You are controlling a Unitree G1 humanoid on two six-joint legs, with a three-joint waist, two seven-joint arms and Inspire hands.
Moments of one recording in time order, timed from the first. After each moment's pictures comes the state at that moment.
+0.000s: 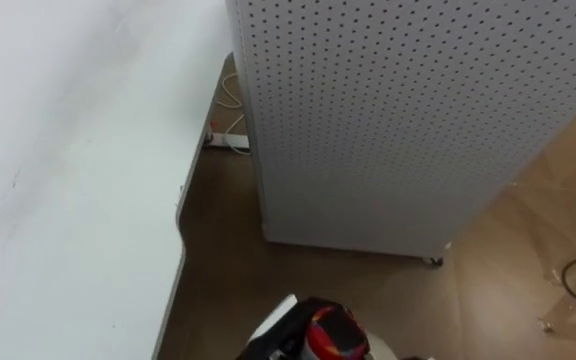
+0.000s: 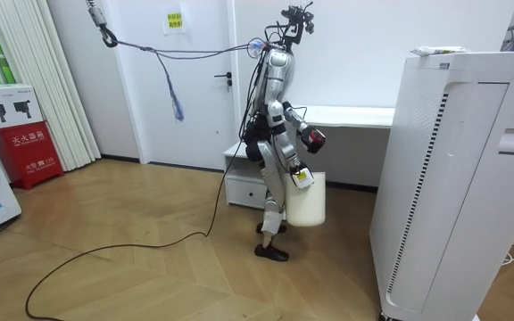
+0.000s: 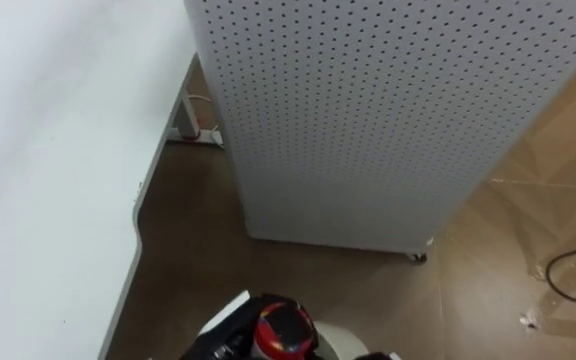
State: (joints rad) left arm -0.04 0.22 -0.52 0.41 -0.08 -0.27 -0.17; right arm -0.19 -0.26 0.33 1.03 0.20 -0.16 0.11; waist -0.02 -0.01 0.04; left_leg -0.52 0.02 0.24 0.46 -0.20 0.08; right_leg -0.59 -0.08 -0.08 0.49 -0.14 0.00
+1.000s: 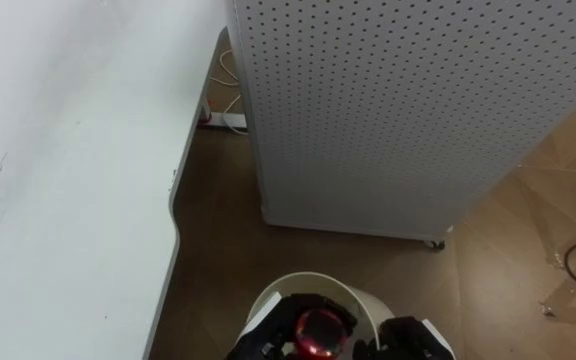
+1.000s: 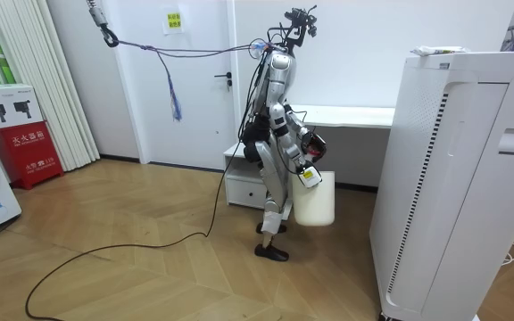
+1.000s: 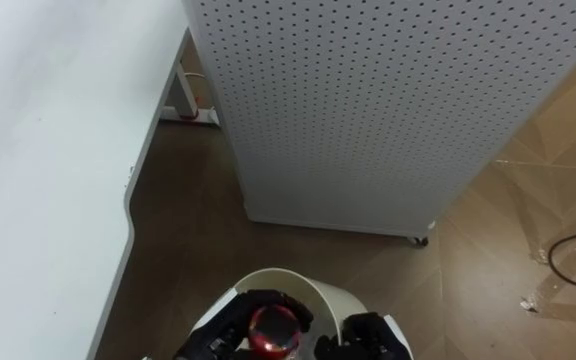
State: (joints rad) left arm -0.10 0.19 -0.51 0.51 -0.07 -0.29 -0.09; right arm -0.21 -0.22 0.33 0.96 0.23 -0.20 -0.01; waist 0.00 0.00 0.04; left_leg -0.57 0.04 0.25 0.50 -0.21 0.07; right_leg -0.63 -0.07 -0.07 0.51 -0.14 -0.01
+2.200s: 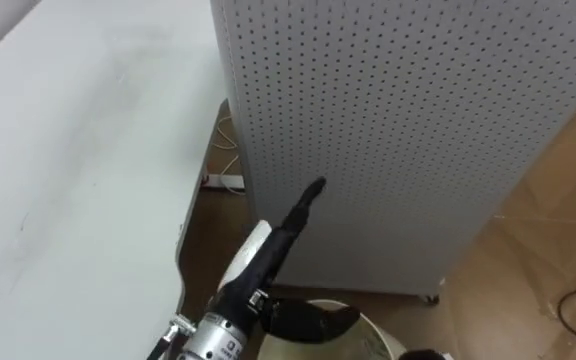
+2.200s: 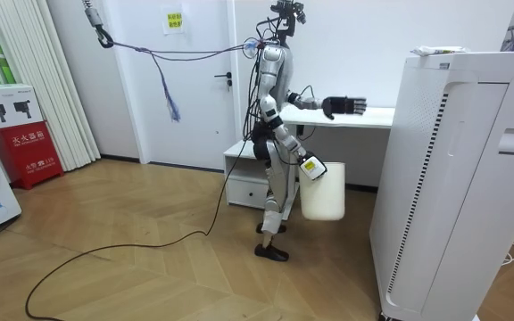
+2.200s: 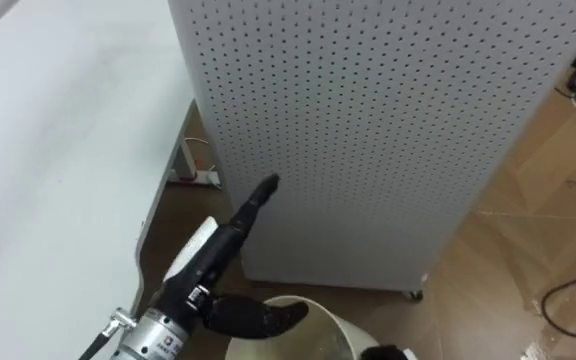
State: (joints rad) left arm -0.01 0.24 -0.35 0.04 0.18 -0.41 0.09; right arm 0.02 -0.27 0.24 0.80 0.23 -0.22 0.03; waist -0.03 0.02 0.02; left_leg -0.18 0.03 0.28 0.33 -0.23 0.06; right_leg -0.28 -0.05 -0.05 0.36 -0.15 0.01
